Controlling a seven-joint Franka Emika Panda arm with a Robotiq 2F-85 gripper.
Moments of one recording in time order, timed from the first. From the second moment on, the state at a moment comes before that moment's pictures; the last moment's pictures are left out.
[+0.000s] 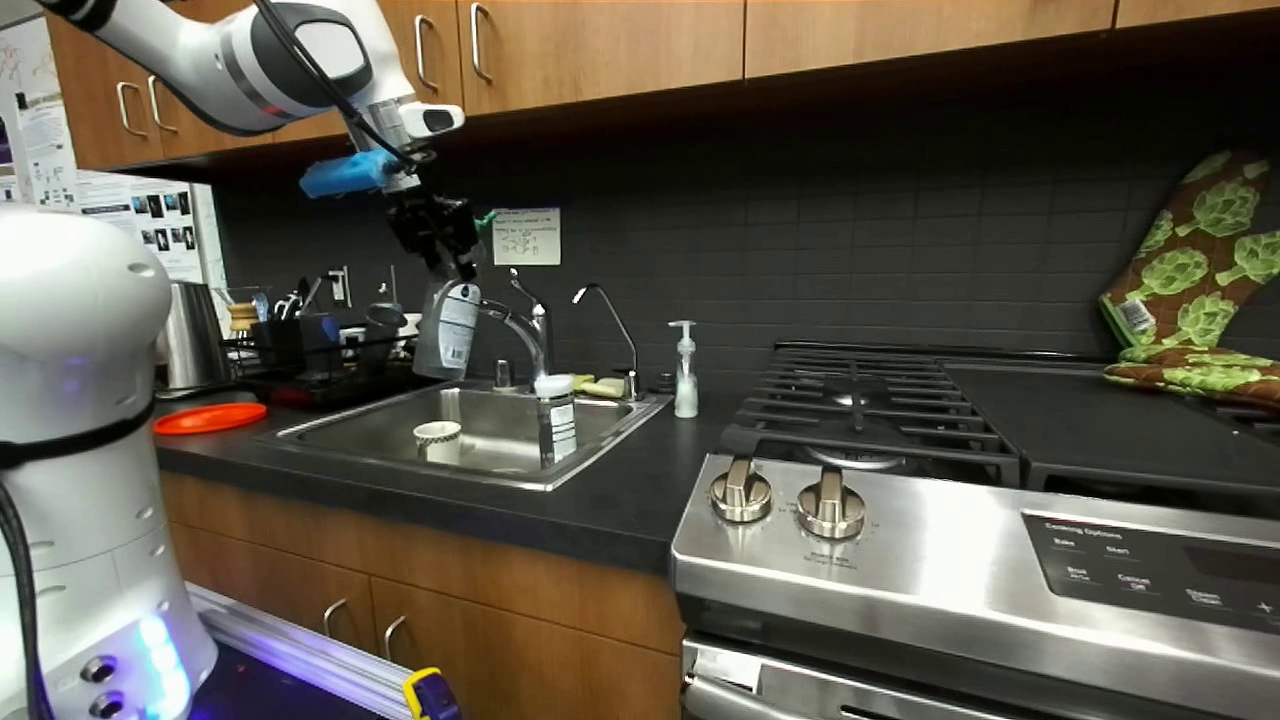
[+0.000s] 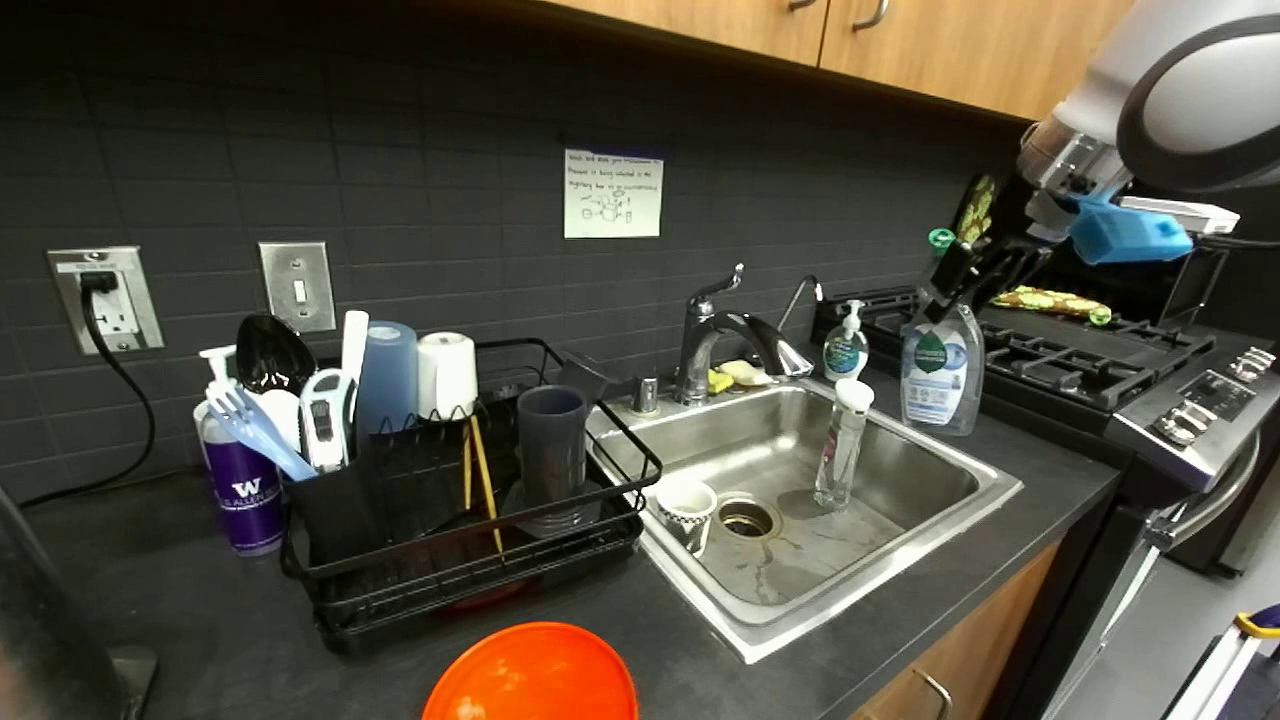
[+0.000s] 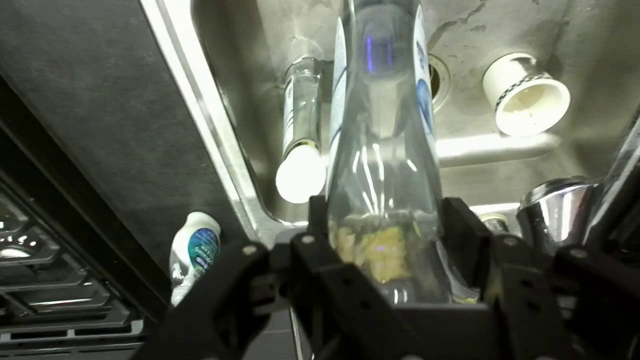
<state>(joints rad) -0.07 -0.85 -0.04 -2.78 -0.08 2.36 0.08</state>
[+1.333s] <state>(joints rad) 0.23 -0.98 0.03 -2.78 0.14 2.13 -0.05</state>
